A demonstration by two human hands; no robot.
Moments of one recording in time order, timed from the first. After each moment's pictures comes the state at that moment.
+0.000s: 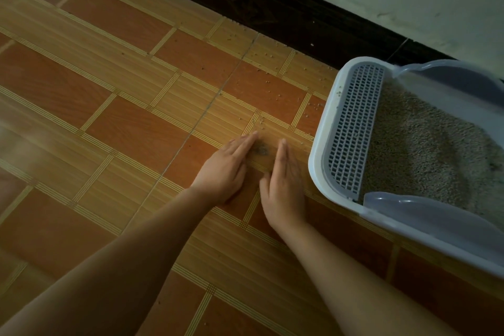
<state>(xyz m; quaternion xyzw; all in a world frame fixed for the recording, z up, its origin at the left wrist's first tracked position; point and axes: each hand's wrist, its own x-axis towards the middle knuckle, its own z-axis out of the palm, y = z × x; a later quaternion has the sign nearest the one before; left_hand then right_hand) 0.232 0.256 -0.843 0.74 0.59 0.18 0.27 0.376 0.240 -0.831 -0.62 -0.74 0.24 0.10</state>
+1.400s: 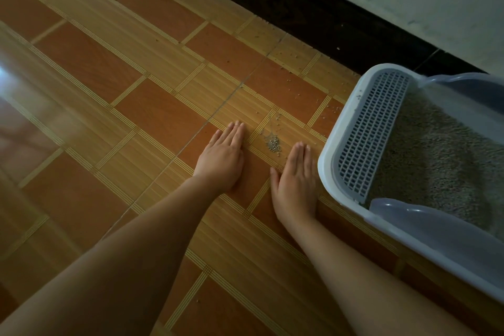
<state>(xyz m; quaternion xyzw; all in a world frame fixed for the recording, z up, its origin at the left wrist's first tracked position) 0.228 0.245 -0.838 0.65 0.73 0.04 0.21 0.388 0.244 -0.843 -0.62 -0.77 0.17 0.00</state>
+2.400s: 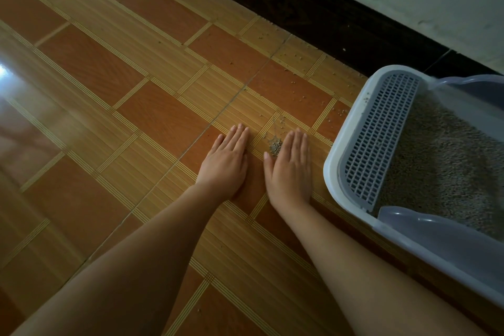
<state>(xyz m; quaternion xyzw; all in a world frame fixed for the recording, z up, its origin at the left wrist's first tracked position) 0.229 0.242 -0.842 0.65 0.73 0.06 0.20 0.363 0.269 -0.846 -0.62 -0.77 0.15 -0.01</state>
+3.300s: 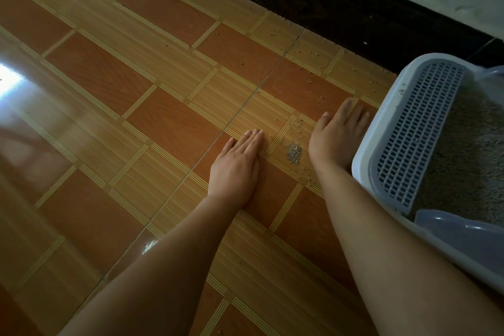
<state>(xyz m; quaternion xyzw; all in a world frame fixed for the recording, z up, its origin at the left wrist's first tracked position) 0.221 0.246 -0.845 0.65 0.73 0.12 0.15 0.365 0.358 -0.858 -0.76 -0.61 0.16 0.12</state>
